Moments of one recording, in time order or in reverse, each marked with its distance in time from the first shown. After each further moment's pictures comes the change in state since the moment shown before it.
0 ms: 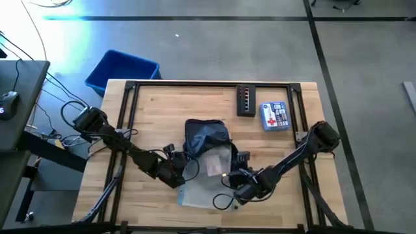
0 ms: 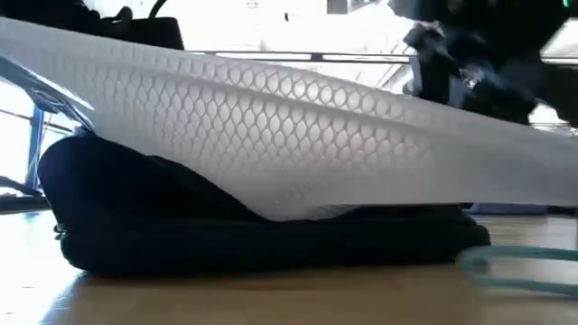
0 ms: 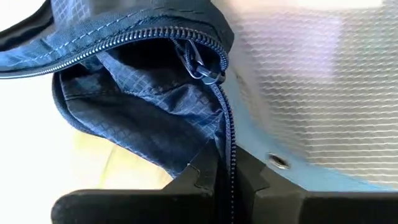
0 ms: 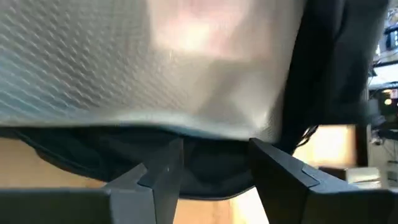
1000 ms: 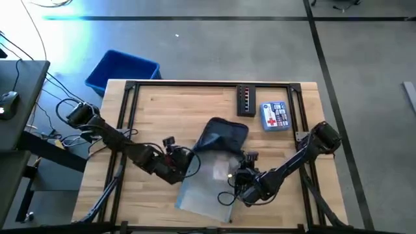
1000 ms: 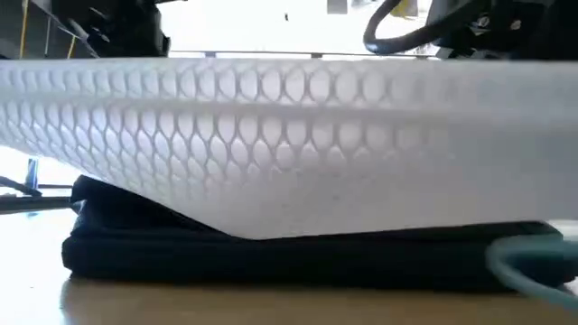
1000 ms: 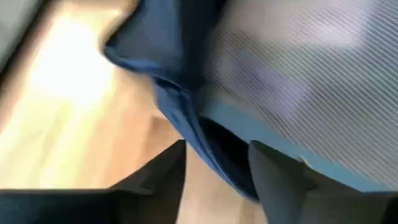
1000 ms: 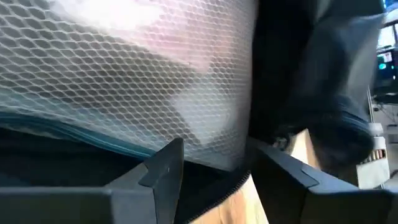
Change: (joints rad) left arm 0.010 -0.123 0.162 -0.250 -0.021 0.185; right arm 0.047 -0.006 -0.042 -0.088 0.031 0.242
